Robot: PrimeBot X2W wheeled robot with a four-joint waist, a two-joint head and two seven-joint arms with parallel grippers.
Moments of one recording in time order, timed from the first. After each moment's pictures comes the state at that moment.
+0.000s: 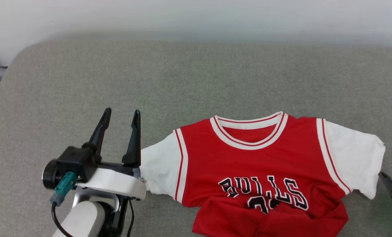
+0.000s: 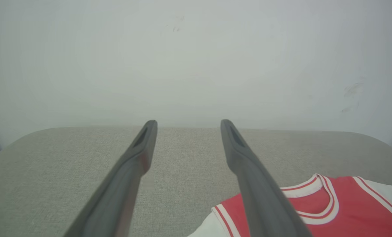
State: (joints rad) left arm -0.22 0.36 -0.40 -0.06 -0.49 0.24 -0.23; right arm -0.11 -0.24 -0.37 0.17 0.44 0.13 0.64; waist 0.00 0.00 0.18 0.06
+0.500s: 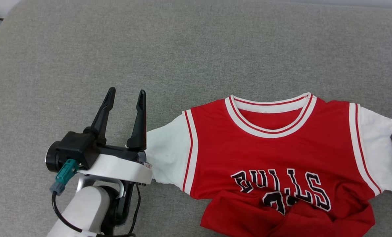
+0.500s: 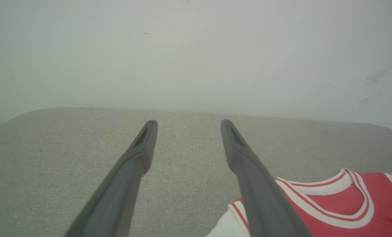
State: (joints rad) left arm -0.31 0.33 -0.41 -0.07 -0.48 0.22 -0.25; right arm -0.35 -0.37 -0.28 0.32 0.42 0.13 0.73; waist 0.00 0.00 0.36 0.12
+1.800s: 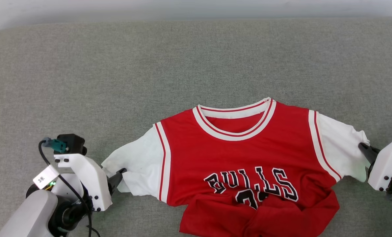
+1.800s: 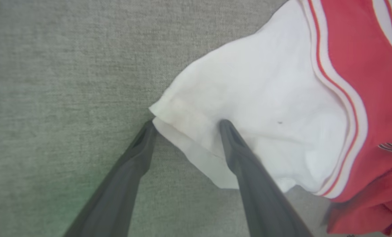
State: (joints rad) left arm -0.29 0.55 -0.43 0.16 -0.92 0.12 0.60; right arm -0.26 -0.25 -0.20 0.12 0.41 0.13 0.73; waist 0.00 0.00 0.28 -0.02
